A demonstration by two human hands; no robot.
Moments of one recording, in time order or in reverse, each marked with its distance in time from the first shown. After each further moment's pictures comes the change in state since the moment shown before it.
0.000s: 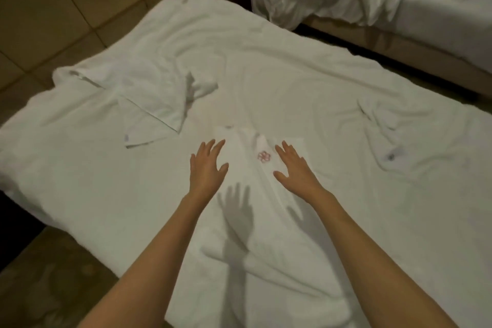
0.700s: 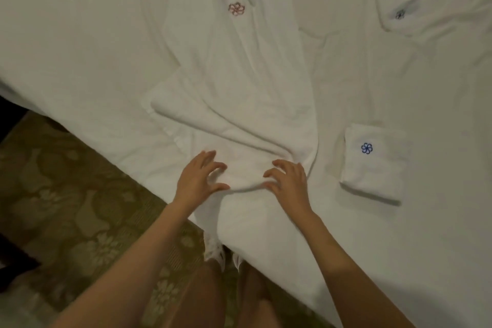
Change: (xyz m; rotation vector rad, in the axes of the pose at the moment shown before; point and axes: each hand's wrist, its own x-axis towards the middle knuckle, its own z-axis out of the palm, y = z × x) left_hand -0.306 -0.066 0.215 0.124 -0.372 0.041; right_hand -0.275 0.160 0.222 0.062 0.093 0.070
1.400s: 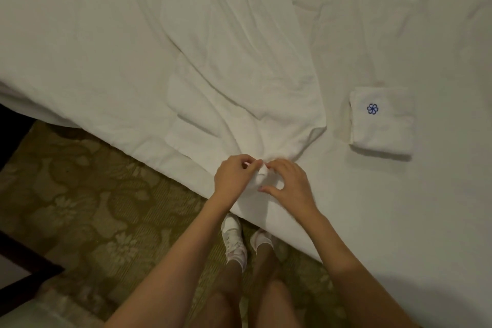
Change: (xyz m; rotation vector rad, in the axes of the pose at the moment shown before) left_hand -0.042 0.069 -0.002 -0.377 -0.057 -0.239; right_hand -0.071 -0.044 0.018 0.171 0.035 0.043
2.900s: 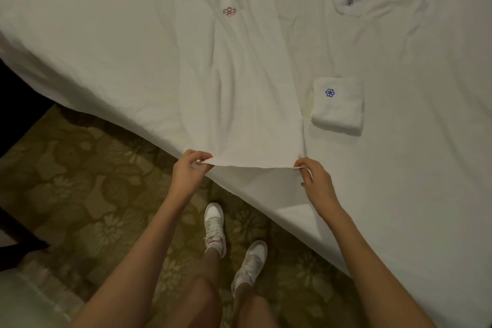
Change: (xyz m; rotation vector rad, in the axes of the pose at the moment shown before) left_hand -0.148 -0.036 0.016 -0.227 0.358 0.113; right_hand -0.135 0.052 -0.089 0.128 0.084 0.127
